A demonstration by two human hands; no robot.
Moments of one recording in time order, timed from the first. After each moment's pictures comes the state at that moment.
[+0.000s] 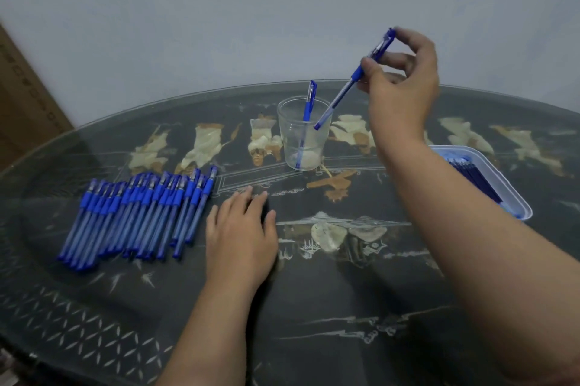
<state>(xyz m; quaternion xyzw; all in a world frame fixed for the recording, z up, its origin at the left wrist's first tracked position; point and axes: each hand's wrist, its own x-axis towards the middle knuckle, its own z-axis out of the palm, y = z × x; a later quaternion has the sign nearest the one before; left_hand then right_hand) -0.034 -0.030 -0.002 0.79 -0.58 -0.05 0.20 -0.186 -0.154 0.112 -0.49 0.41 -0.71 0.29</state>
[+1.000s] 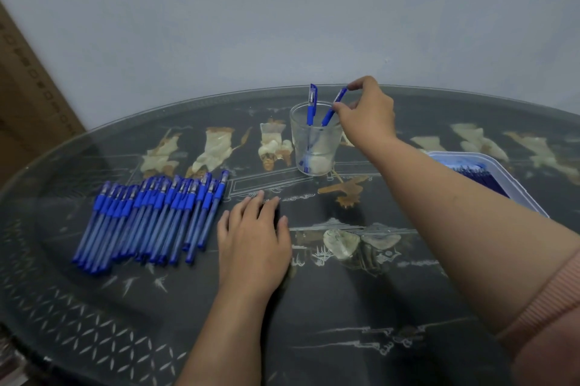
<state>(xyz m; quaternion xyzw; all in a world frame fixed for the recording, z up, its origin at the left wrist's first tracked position) -0.034 -0.030 -0.004 0.79 -0.58 -0.05 0.21 -0.162 -0.198 0.084 -0.66 0.58 -0.43 0.23</state>
